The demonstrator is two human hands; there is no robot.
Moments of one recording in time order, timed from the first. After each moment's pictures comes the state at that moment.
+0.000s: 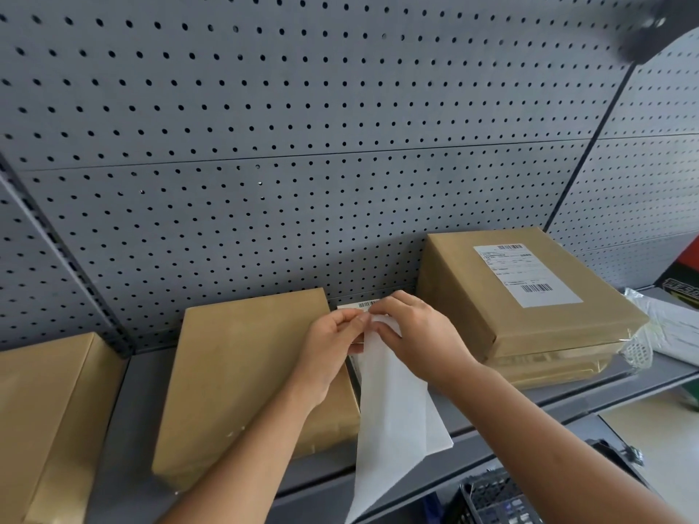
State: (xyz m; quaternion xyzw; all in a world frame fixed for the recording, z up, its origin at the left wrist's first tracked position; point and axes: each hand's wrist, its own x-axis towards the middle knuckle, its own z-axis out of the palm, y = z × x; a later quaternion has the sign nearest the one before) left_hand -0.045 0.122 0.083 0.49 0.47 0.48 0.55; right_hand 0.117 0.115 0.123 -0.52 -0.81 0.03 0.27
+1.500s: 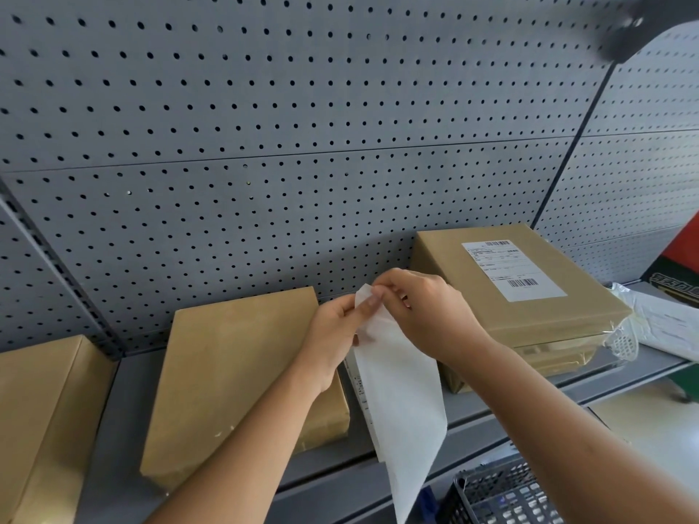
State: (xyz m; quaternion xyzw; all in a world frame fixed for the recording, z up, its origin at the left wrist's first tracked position) left_hand -0.027 0.119 0.112 0.50 0.43 0.47 0.59; right_hand 0.127 0.104 0.172 -0.56 -0.77 0.05 0.30
